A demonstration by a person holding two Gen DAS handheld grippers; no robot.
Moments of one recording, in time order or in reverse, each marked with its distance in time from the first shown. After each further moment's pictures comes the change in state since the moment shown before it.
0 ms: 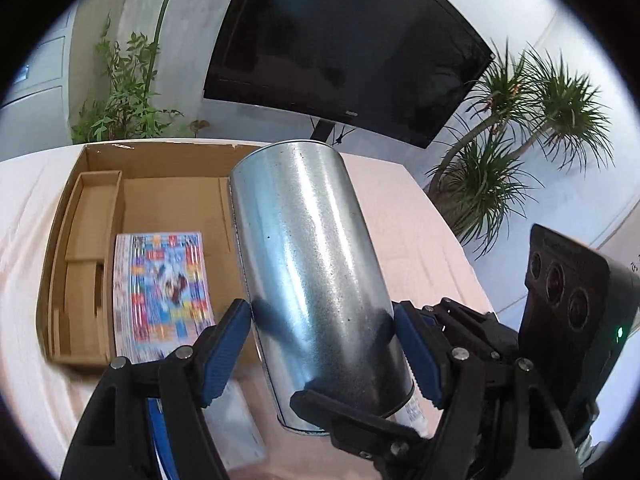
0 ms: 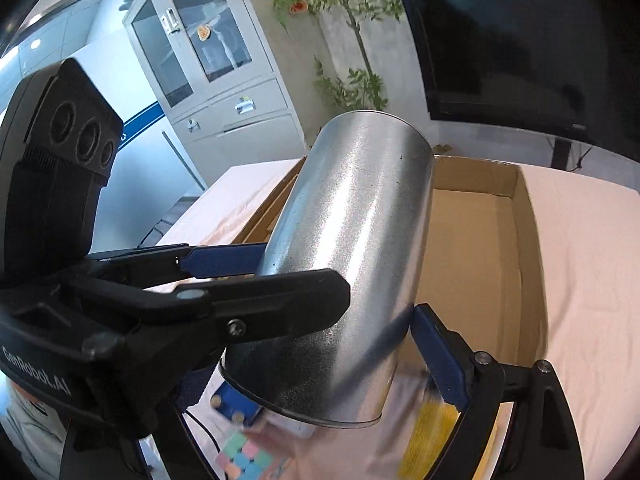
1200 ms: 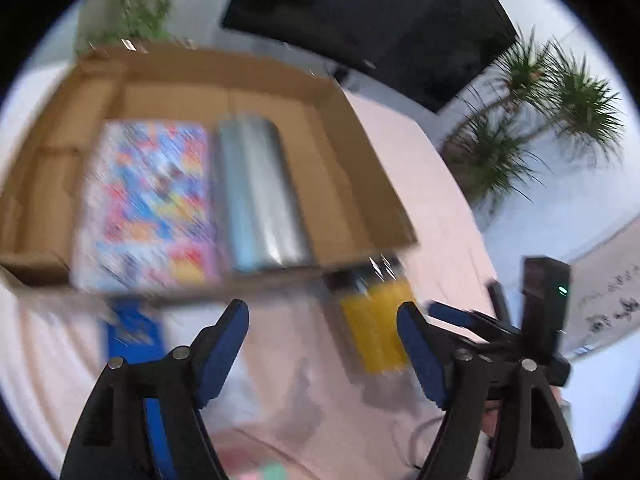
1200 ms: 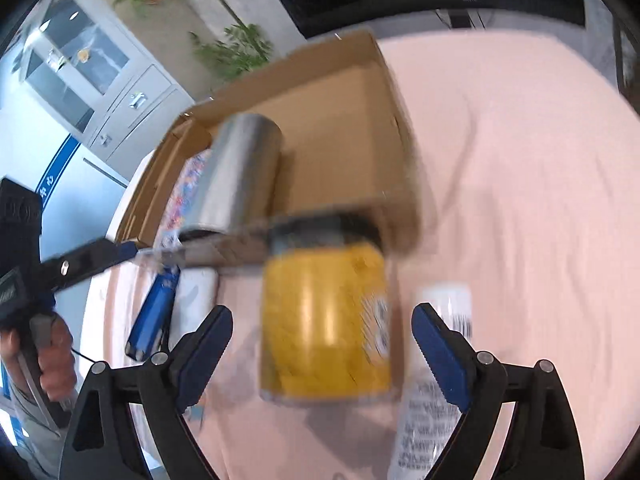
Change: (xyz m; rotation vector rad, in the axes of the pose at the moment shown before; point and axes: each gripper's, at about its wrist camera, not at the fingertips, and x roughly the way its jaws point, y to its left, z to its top) left arm 0.051 0.037 -0.090 -0.107 0.154 -0.076; right arm 0.026 -0.146 -0.143 0.348 0.121 -0.127
